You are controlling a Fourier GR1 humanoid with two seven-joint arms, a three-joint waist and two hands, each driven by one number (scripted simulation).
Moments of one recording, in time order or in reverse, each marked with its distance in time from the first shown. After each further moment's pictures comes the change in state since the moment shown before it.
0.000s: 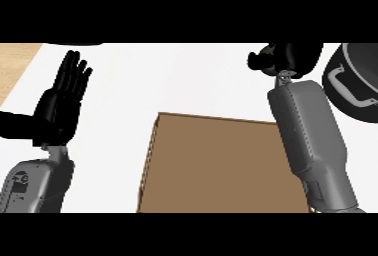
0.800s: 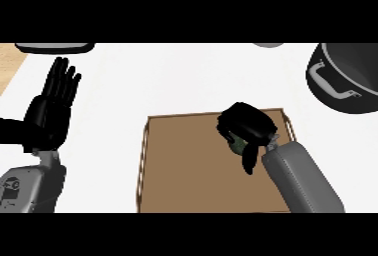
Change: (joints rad) left arm 0.042 0.017 0.035 0.003 0.007 0.008 -0.006; right arm 0.406 -0.067 0.422 -0.123 -0.315 0.326 -1.143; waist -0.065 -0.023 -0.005
